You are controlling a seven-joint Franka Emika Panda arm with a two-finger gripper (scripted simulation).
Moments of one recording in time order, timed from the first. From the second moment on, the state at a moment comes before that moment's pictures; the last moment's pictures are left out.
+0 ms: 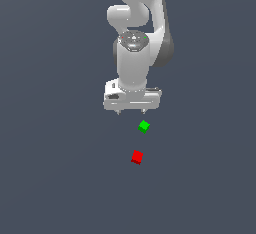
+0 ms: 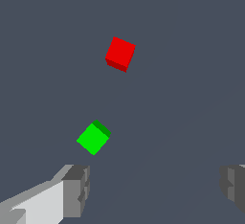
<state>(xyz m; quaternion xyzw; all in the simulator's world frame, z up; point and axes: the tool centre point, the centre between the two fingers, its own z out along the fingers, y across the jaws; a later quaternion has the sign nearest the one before) -0.004 0.012 0.183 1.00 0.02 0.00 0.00</state>
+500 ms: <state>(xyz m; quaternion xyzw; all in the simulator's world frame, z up) 0.006 0.016 0.174 1.00 0.01 0.00 0.00</state>
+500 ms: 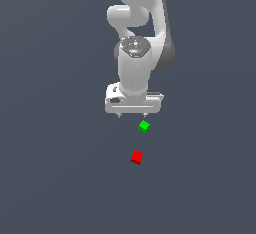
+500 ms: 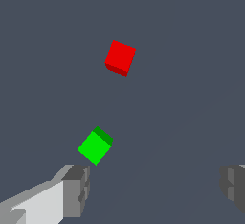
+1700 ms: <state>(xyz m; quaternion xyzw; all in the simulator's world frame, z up) 0.105 0.041 0.085 0.99 -0.15 0.00 0.00</state>
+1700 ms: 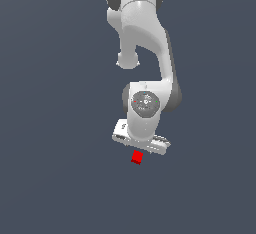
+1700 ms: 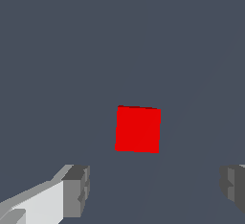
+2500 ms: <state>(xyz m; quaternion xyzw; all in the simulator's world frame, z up) 0.125 0.041 0.070 0.98 -0.17 0.00 0.00</state>
